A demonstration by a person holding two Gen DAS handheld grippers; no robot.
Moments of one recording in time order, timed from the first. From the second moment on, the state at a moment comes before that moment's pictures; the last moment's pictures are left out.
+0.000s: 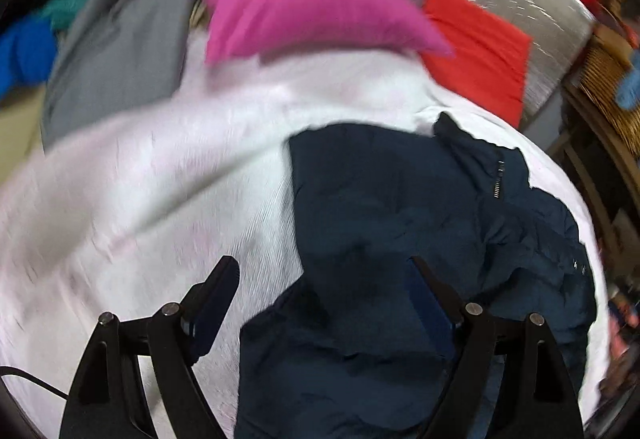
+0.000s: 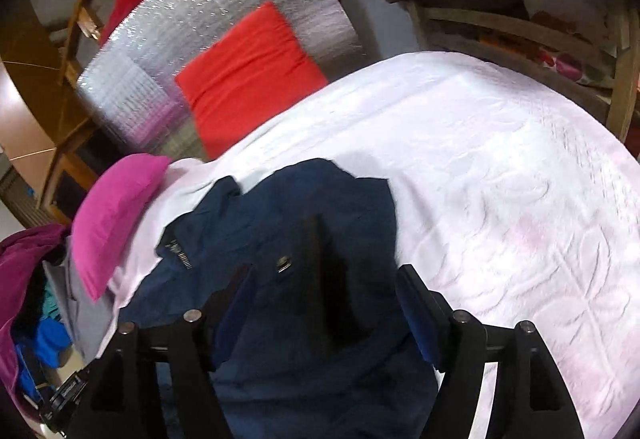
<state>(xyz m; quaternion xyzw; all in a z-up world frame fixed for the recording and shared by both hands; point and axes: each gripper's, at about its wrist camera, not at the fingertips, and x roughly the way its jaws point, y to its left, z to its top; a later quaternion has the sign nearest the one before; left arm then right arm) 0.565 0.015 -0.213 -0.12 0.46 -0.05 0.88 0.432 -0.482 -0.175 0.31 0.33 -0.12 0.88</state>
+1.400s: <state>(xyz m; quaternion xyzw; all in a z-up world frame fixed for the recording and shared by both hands) 0.583 0.031 -0.231 -0.12 0.50 -0.01 0.85 0.442 -0.483 -0.191 0.31 0.34 -0.08 0.88</state>
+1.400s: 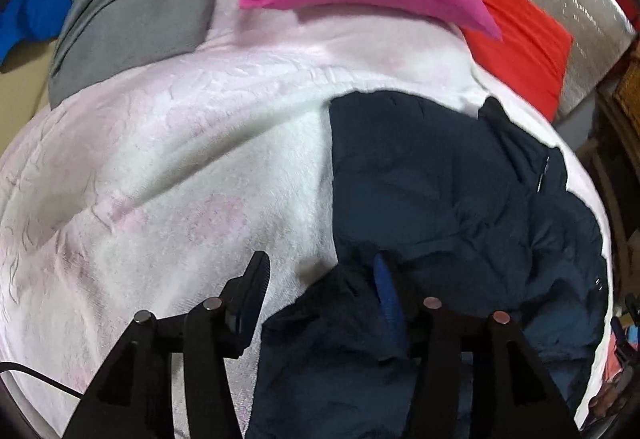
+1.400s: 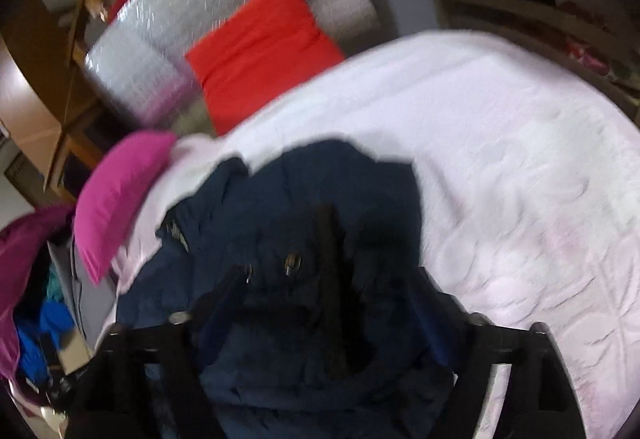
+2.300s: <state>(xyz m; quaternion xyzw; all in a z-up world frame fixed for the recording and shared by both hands) 0.574 0.023 -0.221 -0.07 0.50 -0.01 0.86 0.458 -0.433 -0.199 0.20 0.40 -0.15 0.88</state>
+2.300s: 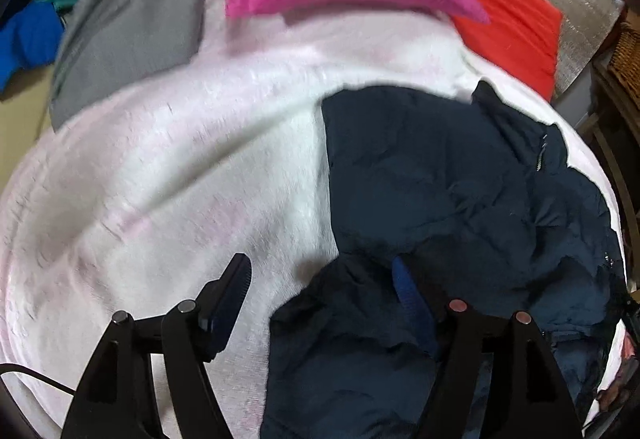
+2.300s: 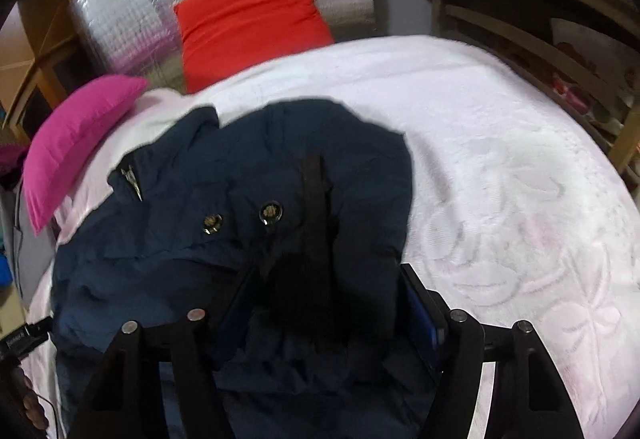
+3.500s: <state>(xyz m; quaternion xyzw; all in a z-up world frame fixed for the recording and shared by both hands) 0.556 -0.027 -0.233 -0.04 0.54 -0.11 0.84 0.470 -0.355 -0.258 0.53 0.38 0.01 0.76</state>
